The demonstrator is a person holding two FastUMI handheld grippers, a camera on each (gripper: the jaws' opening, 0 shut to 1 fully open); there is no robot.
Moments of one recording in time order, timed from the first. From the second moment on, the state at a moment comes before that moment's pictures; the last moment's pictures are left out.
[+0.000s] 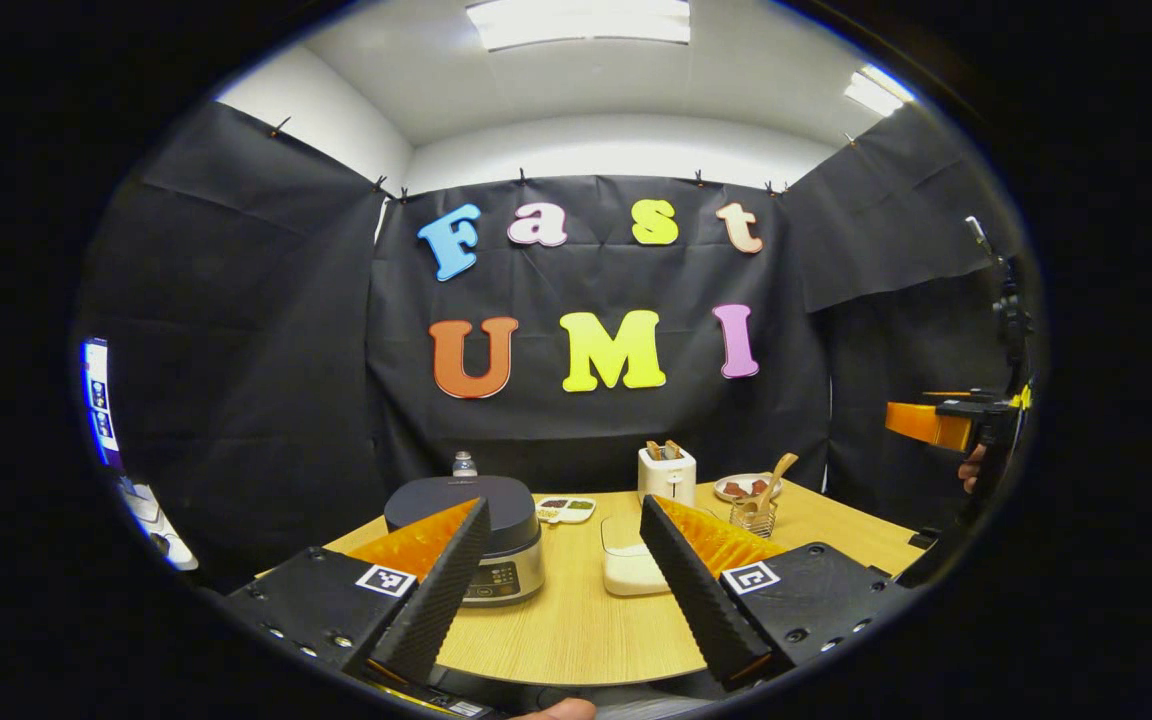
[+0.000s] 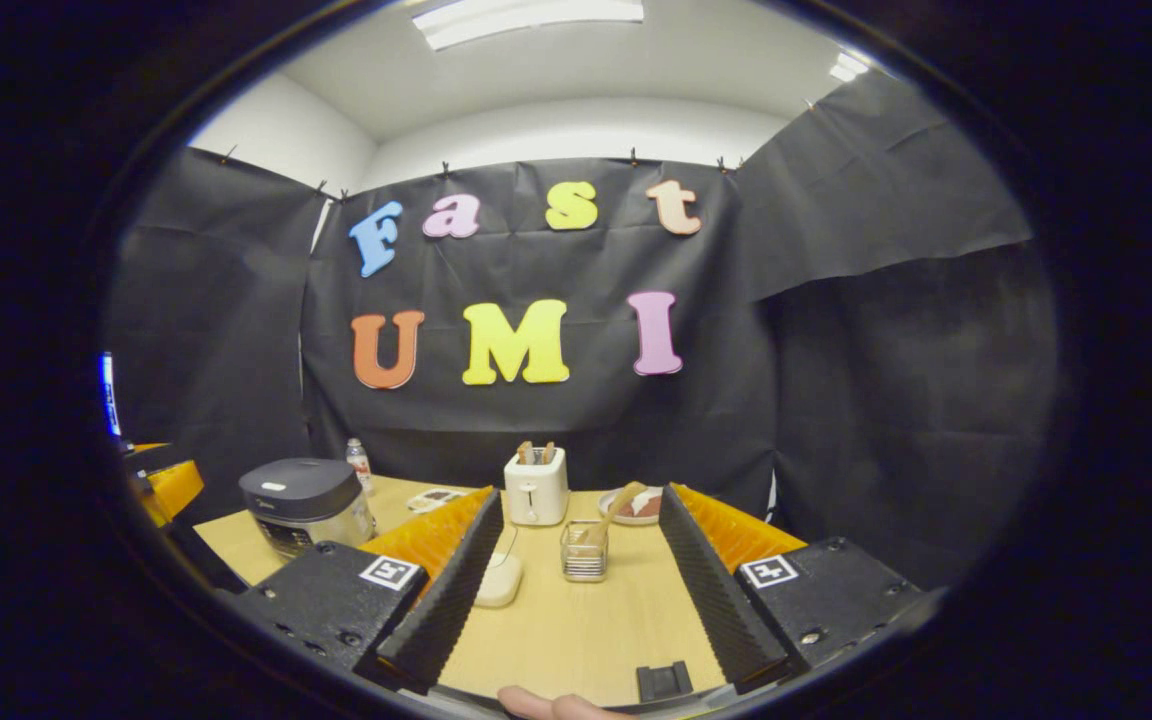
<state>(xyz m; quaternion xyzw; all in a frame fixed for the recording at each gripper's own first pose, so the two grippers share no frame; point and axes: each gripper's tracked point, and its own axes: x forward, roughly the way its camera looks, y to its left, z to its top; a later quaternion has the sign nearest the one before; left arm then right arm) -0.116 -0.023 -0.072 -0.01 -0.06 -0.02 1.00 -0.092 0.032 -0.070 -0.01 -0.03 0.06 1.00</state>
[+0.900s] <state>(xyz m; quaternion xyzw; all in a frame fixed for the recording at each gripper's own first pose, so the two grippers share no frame) -0.136 -0.020 -0.048 -0.01 -0.09 -0.03 1.00 -0.109 -0.005 -0.047 0.01 -0.06 0.04 1.00</state>
